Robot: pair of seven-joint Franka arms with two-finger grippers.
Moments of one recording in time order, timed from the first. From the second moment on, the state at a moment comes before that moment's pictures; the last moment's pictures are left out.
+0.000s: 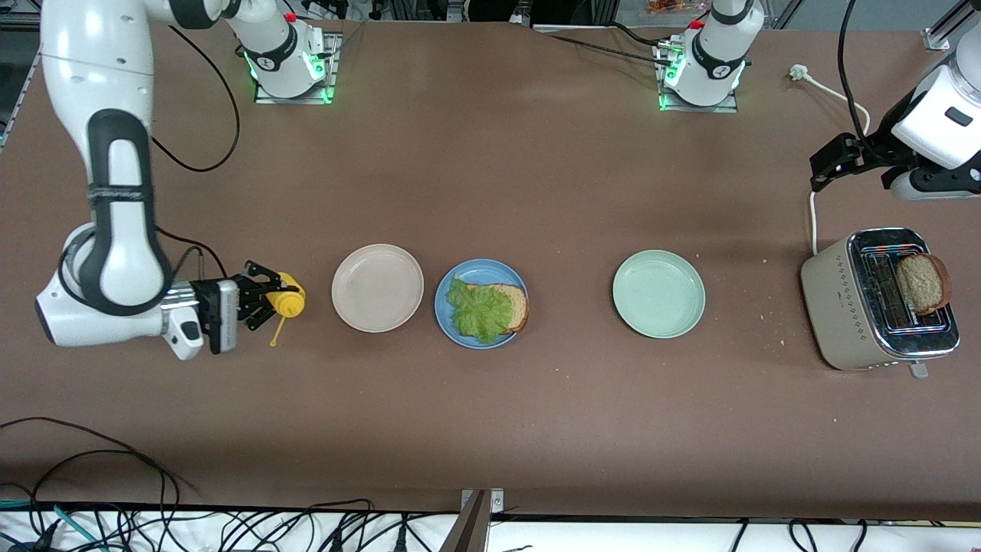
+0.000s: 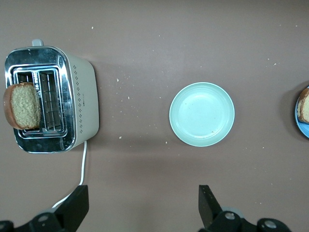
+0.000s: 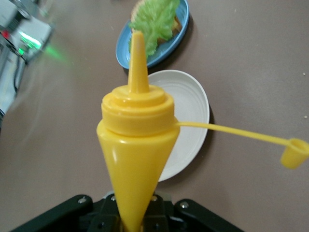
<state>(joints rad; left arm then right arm) -0.16 -0.01 0.07 -1.58 0.04 1.54 -0.13 0.27 0.73 -0.37 -1.43 0.84 1.57 -1.51</state>
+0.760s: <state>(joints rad) -0.16 -0.01 0.07 -1.58 0.04 1.54 -0.13 0.68 0.73 -0.37 -1.28 0.15 1.71 -1.00</state>
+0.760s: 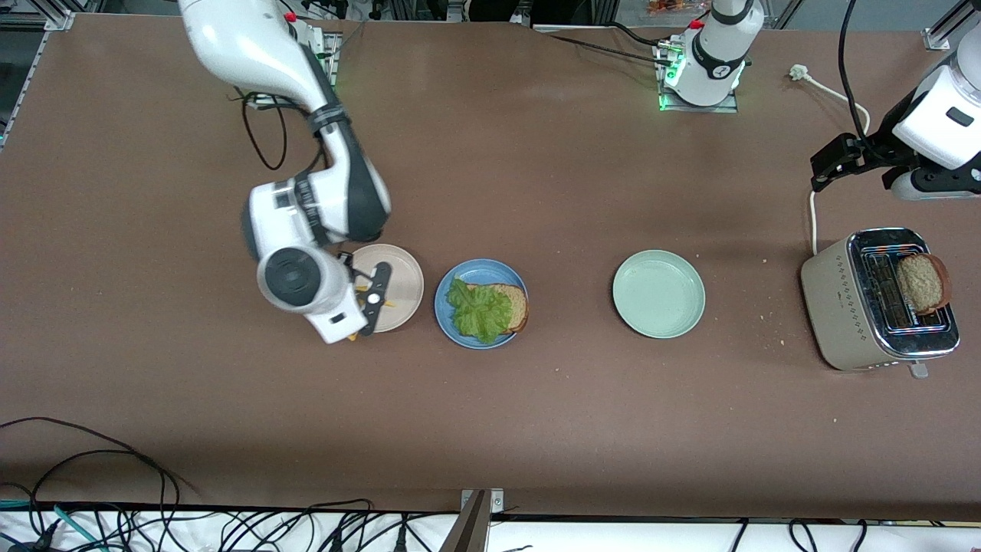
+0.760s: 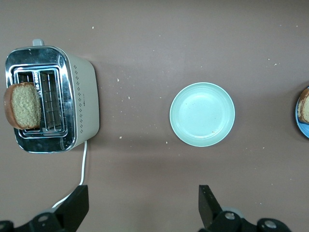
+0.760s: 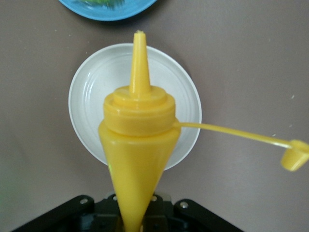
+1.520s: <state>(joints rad) -0.16 -0.01 0.07 -1.58 0.04 1.54 -0.13 0.96 0.79 -0.36 -1.27 -0.31 1.74 -0.84</state>
